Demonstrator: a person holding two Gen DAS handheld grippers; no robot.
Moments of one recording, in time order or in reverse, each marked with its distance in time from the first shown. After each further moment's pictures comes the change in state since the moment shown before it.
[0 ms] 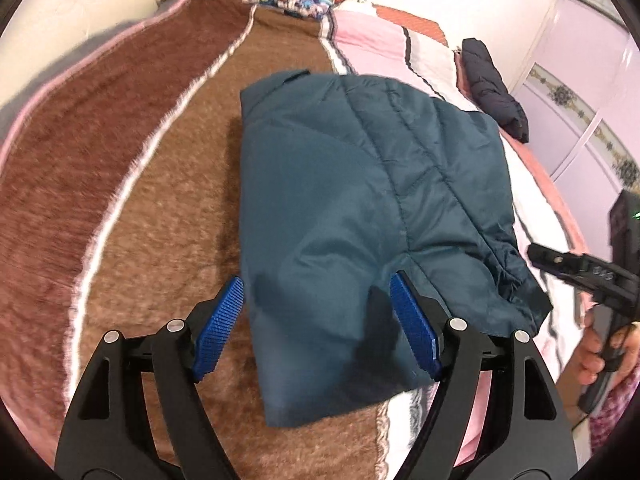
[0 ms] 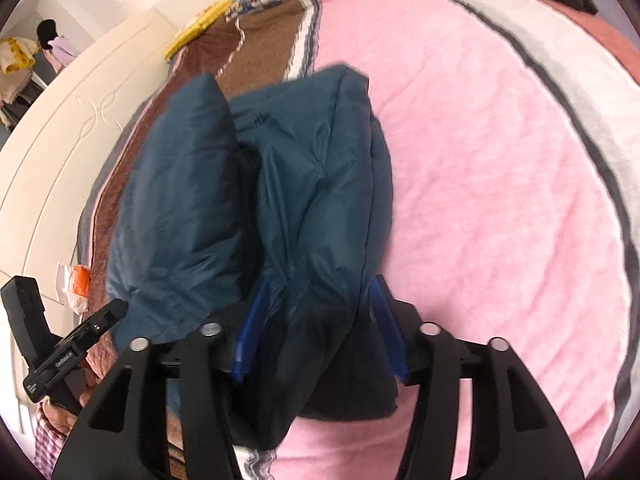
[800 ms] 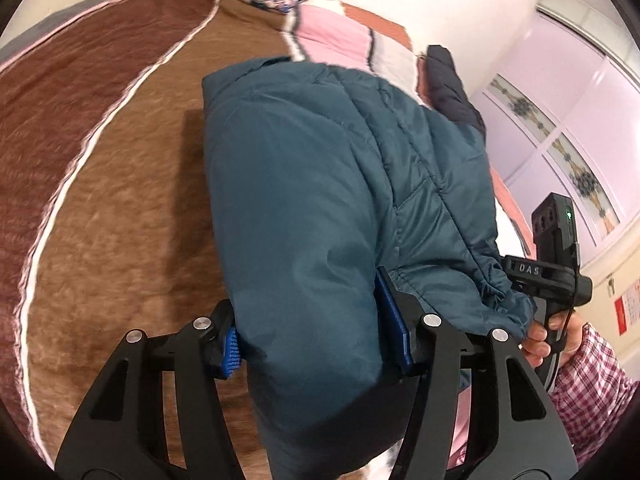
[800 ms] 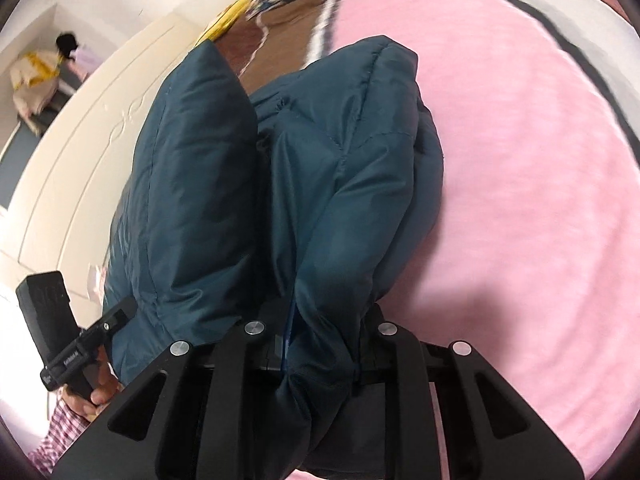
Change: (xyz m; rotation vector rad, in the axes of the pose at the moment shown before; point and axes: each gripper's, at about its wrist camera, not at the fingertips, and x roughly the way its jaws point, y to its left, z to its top) left arm 0.043 0.018 0.022 -0.055 0.036 -0.248; right arm 0.045 -0.032 0.014 0.000 0.064 0.183
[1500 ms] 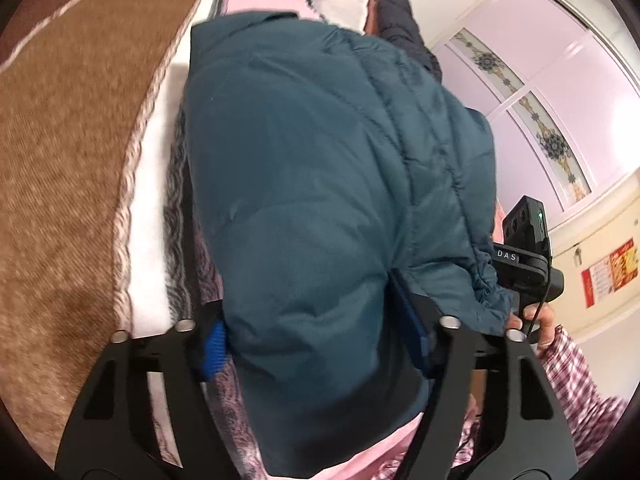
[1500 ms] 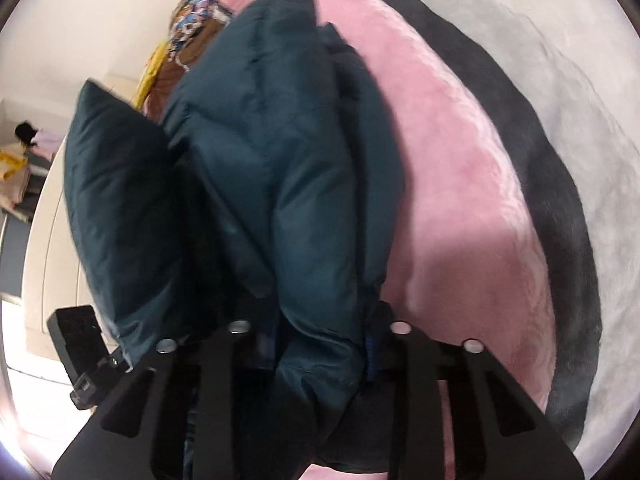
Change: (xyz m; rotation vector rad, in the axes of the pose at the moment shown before) left arm 0.084 -0.140 -0.036 0.056 0.166 -0.158; right arm -0.068 -0.163 -0.015 0.301 -0.002 0.002
